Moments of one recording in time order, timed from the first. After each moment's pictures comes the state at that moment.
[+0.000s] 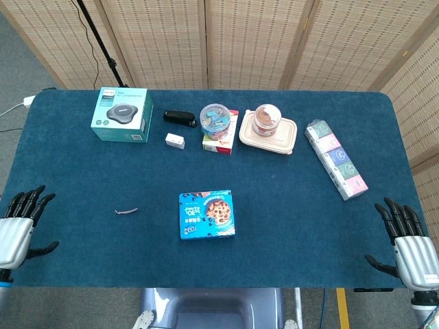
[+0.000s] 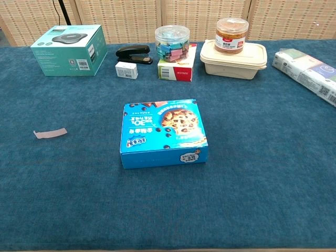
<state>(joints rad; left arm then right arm) -0.12 -1.01 -0.01 -1.82 1.48 1.41 0.12 0.03 -1.05 0.02 -1.70 -1.63 1.57 -0.01</state>
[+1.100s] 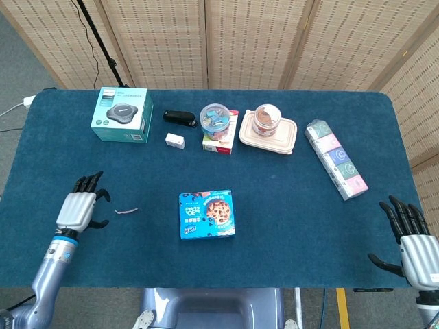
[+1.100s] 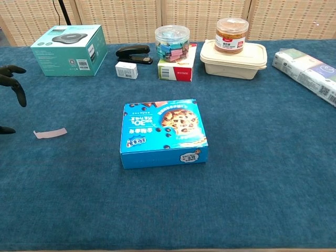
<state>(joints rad) -0.39 -1.38 -0.15 -1.63 1.12 1.11 0.36 0.03 -1.02 0.03 -1.69 -1.62 1.57 0.06</state>
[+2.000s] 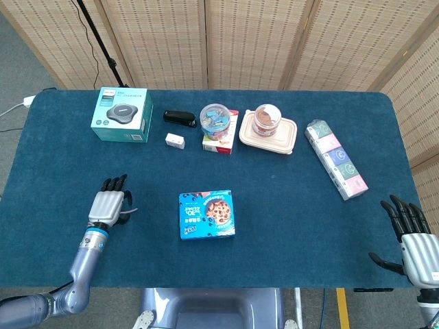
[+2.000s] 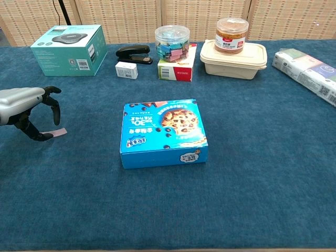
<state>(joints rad) -0.53 -1.57 -0.16 -1.51 0.89 1.07 0.56 0.04 -1.02 0.03 -1.69 -1.61 1.55 0.08</state>
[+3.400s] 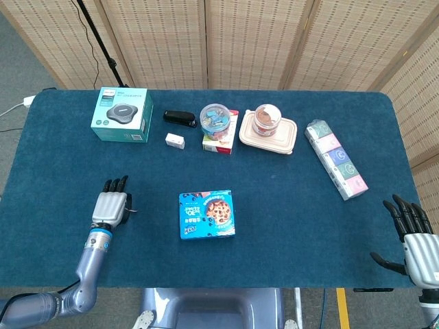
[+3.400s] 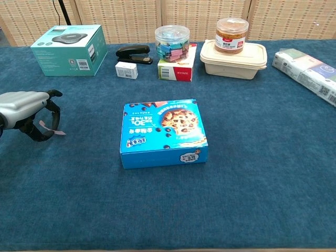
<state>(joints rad) -0.57 -1.61 -0.13 -1.48 0.83 1.13 0.65 0.03 -1.01 0.03 -1.69 -1.60 1.56 0.09</state>
